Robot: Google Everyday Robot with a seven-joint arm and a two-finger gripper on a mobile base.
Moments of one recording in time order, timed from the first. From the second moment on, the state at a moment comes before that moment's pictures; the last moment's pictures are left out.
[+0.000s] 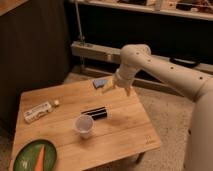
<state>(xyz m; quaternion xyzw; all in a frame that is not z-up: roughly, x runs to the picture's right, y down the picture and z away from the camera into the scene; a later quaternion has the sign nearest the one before) 0.083 0.030 0.758 -0.33 0.12 0.68 0.64</state>
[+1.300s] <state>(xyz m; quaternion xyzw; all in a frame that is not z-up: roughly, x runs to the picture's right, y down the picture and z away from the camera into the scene) -0.058 0.130 0.642 -0.36 0.10 0.50 0.78</state>
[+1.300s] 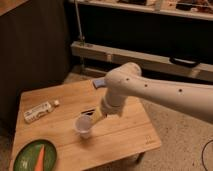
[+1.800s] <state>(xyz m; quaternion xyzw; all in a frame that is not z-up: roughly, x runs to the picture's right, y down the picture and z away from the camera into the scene) -0.166 0.077 0.642 -0.33 0.10 0.45 0.82</state>
